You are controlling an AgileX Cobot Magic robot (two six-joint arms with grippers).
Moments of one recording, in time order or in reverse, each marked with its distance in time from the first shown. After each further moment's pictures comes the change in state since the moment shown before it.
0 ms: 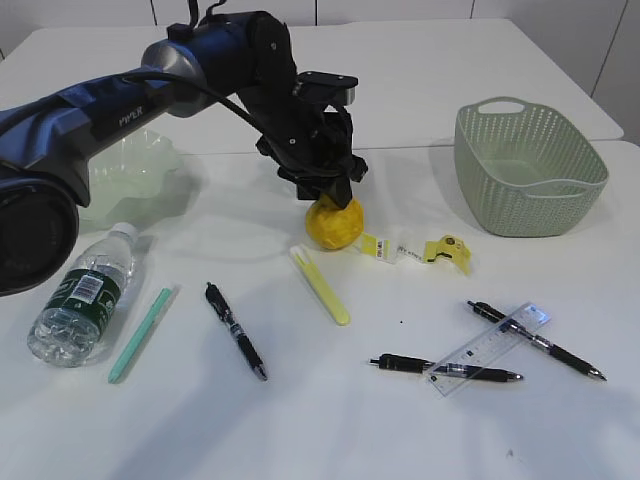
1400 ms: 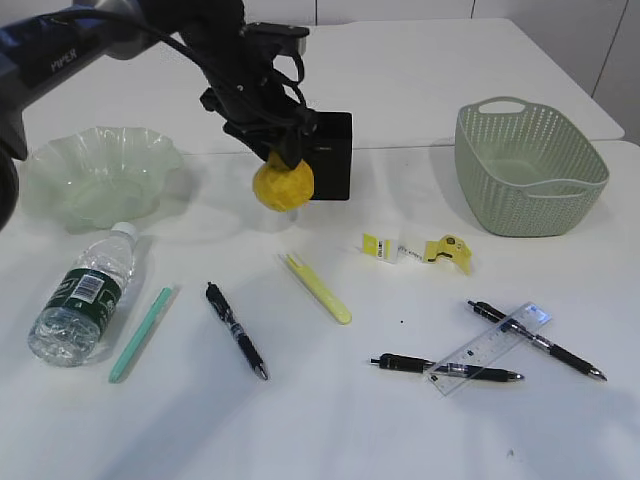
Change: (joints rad) left arm 0.079 -0.105 -0.013 0.063 0.129 -0.023; right arm 0.000 0.000 0.000 0.000 0.000 0.000
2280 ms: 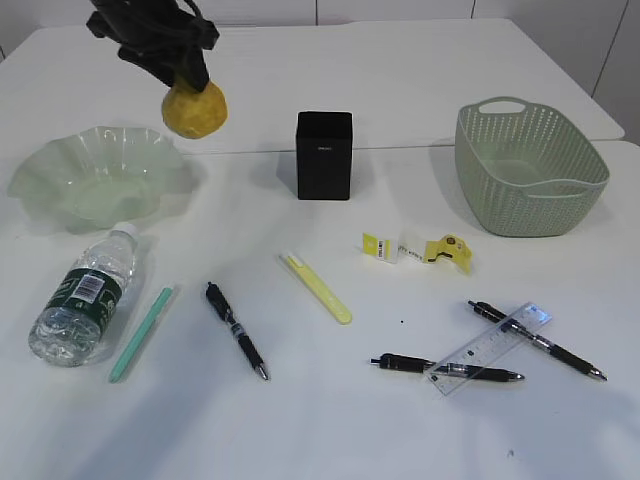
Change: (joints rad) left arm 0.183 -0.145 0.000 0.015 0.013 -0.002; right arm 0.000 0.000 0.000 0.017 0.000 0.000
